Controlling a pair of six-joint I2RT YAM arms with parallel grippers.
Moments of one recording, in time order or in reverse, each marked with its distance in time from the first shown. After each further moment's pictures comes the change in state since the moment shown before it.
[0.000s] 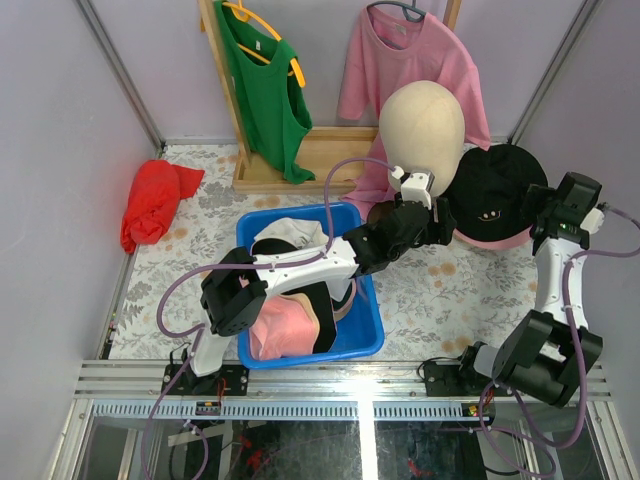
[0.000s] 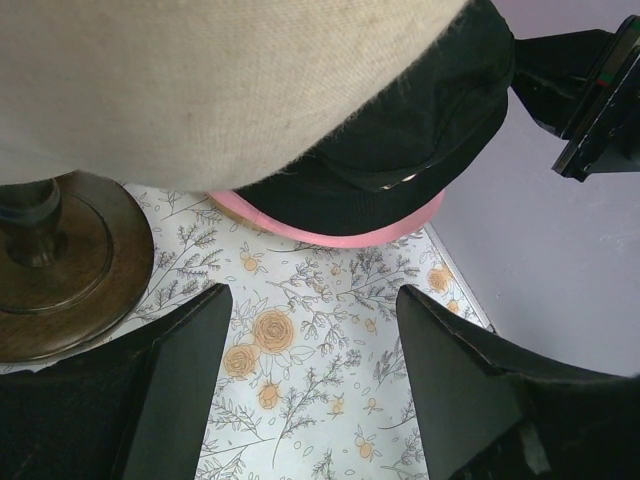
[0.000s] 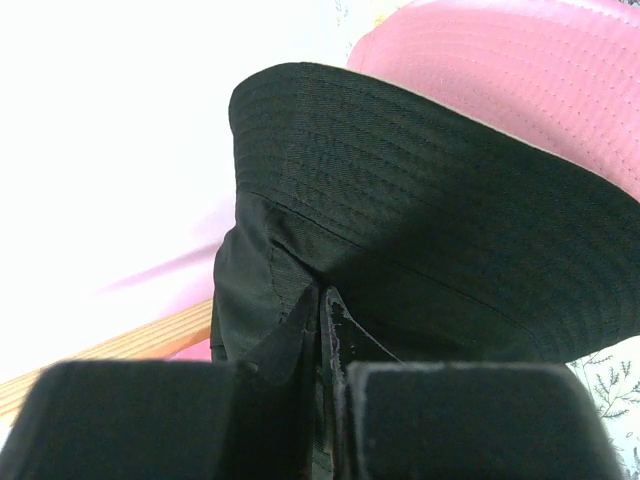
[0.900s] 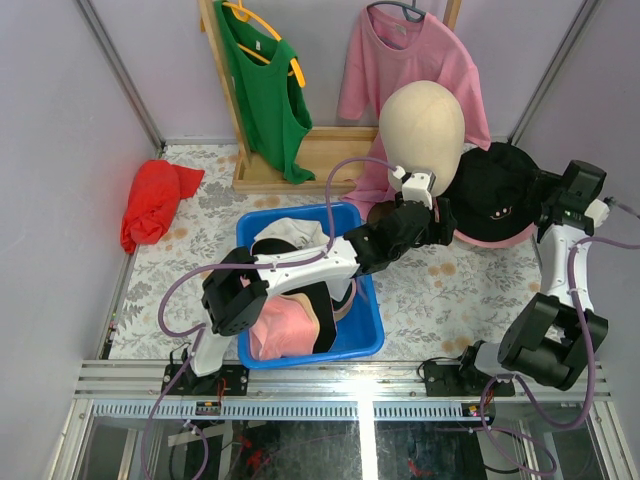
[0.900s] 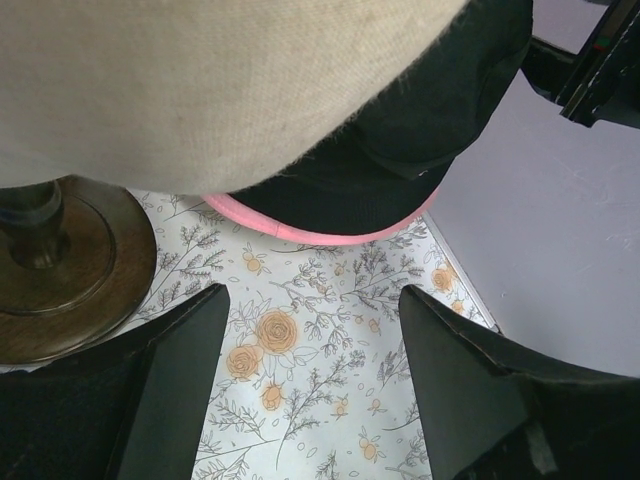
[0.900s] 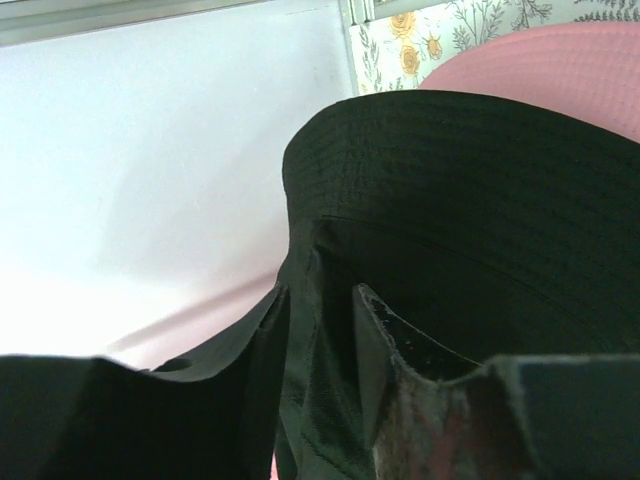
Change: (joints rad) left arm 0.000 0.008 0.011 -0.005 -0.001 0.011; right arm 0.000 0.098 0.092 0.010 0.063 0.095
